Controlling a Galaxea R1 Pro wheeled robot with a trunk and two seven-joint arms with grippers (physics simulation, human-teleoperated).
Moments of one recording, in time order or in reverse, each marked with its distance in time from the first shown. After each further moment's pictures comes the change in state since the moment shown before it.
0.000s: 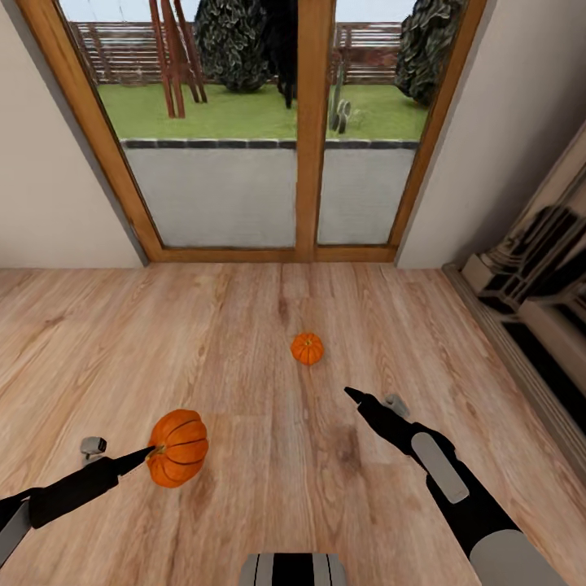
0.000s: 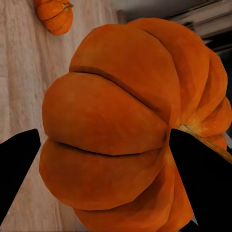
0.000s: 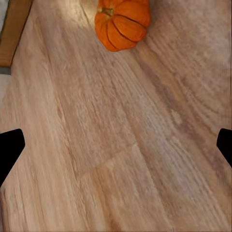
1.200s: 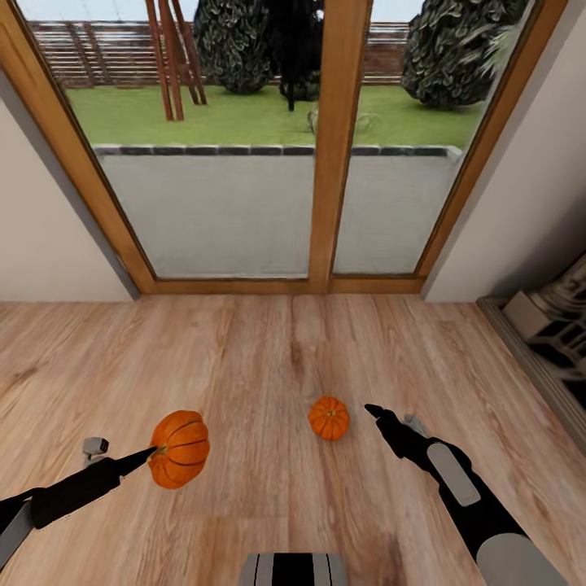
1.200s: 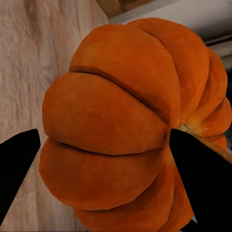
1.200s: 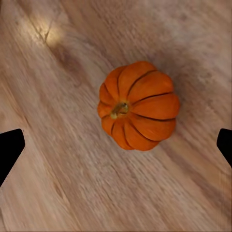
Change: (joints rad) left arm 0.000 -0.005 -0.002 0.000 -0.005 0.000 0.002; right arm 0.000 0.002 -0.149 0.137 0.000 0.036 -0.063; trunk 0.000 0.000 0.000
